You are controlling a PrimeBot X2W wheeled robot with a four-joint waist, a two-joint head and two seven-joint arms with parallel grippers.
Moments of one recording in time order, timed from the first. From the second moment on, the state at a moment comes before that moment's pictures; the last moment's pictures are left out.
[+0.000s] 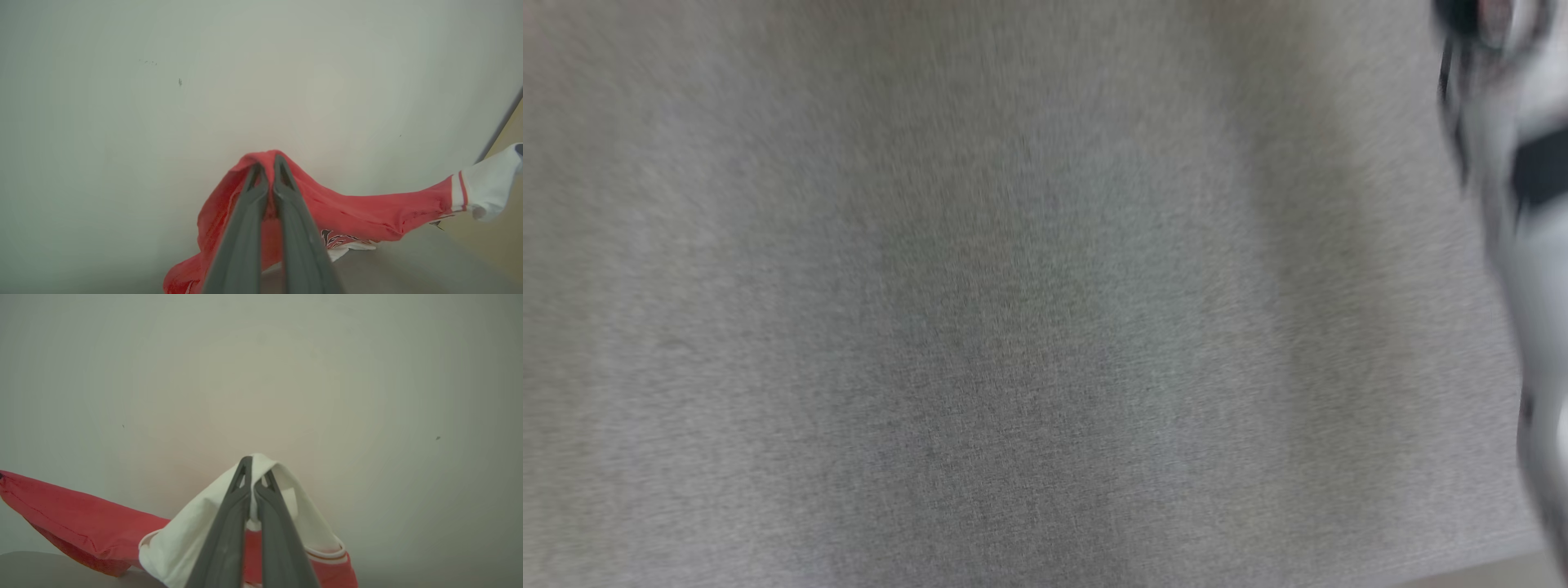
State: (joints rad) left arm -1.44 0.60 -0.78 0.62 -1.11 -0.12 -0.26; right arm -1.36 -0.21 0.30 0.60 0.53 0.13 -0.04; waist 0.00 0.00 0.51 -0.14
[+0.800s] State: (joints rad) left arm -0.05 0.45 -0.35 0.04 -0.96 0.07 -0.26; right arm 0.19 -0.12 -0.06 -0.33 0.50 0.13 0.32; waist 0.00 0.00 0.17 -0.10
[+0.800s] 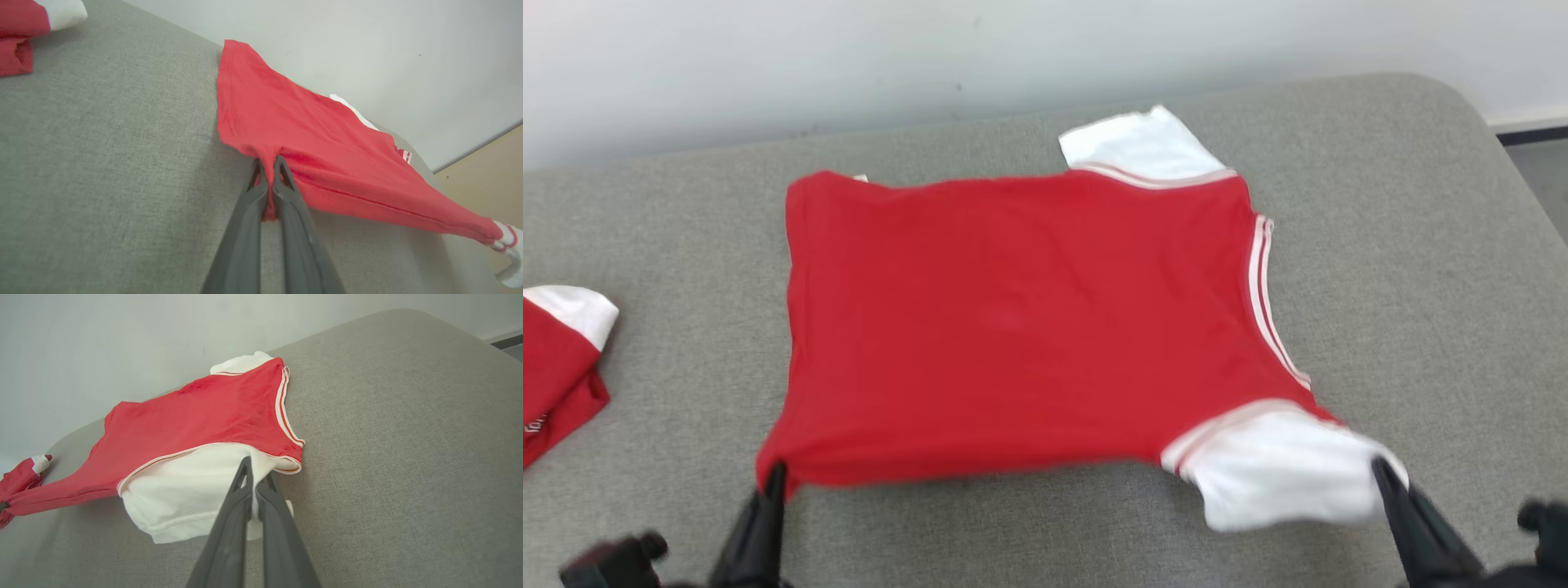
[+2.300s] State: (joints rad) left arm -0.27 0.28 -0.35 0.43 -0.76 -0.10 -0.23; right arm -0.33 -0.06 -0.10 0.33 0.51 0.13 0.22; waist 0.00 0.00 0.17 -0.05
